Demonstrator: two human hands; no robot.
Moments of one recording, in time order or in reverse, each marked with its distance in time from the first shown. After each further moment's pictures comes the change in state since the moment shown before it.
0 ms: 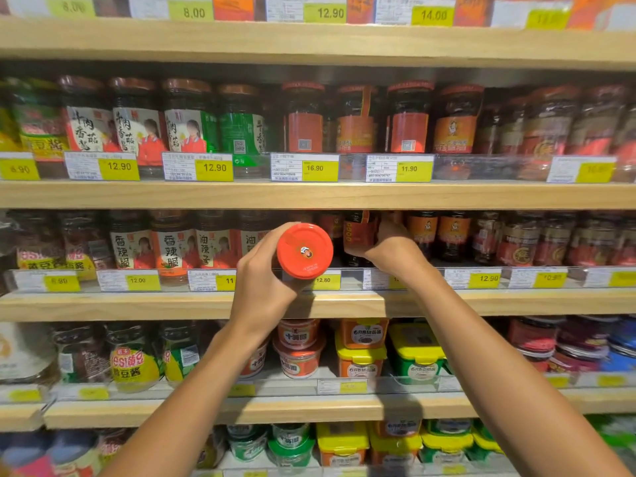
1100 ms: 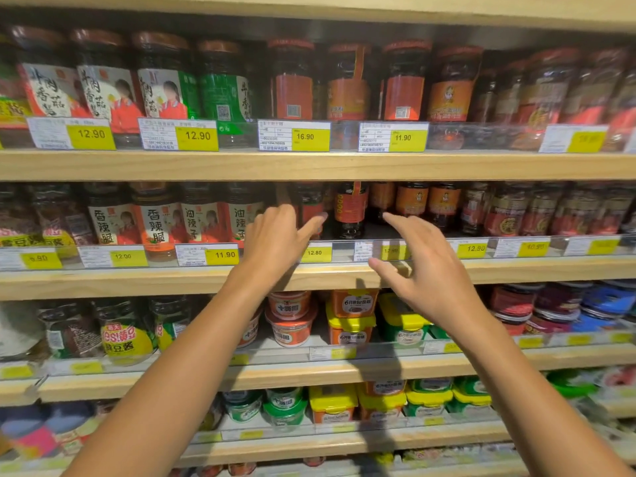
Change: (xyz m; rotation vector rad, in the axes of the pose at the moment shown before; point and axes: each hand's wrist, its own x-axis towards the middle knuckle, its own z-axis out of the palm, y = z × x) left_hand 0.038 0.008 0.031 0.693 -0.371 -0.260; right_hand -0.107 0.049 -0.017 -0.163 0.249 -0.382
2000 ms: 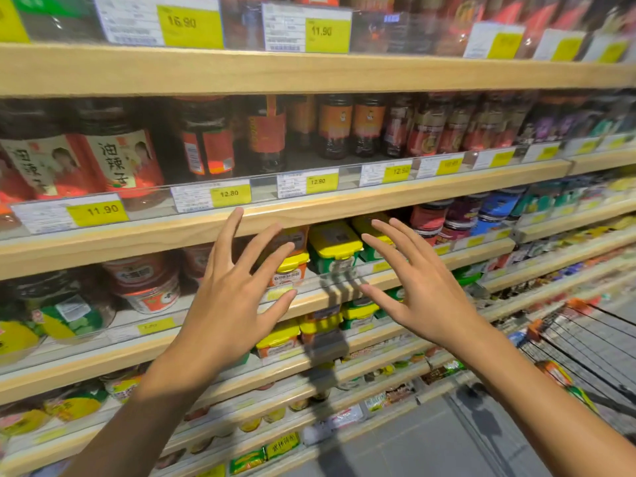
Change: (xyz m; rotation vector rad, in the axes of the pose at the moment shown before) left_hand -0.123 -0.010 0.053 -0.101 -0.164 0.596; right_hand -0.124 0.046 -0.010 -0.224 -0.221 0.024
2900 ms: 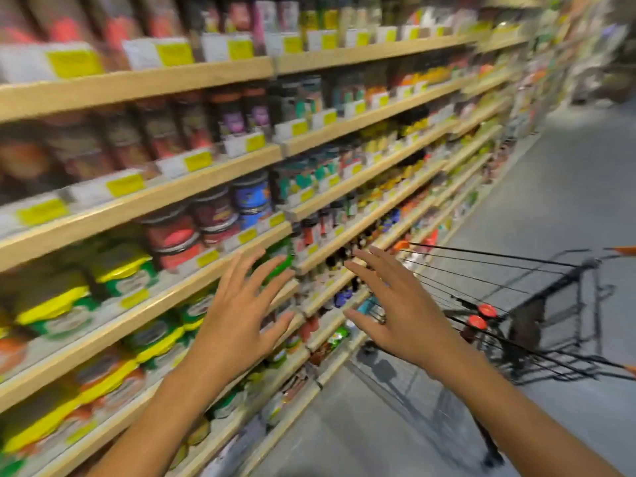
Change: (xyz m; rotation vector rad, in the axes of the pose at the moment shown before) left_hand 0.115 0.391 0.108 -0.232 -0.115 0.453; right_hand -0.308 0.238 -0.148 -0.042 0.040 0.439
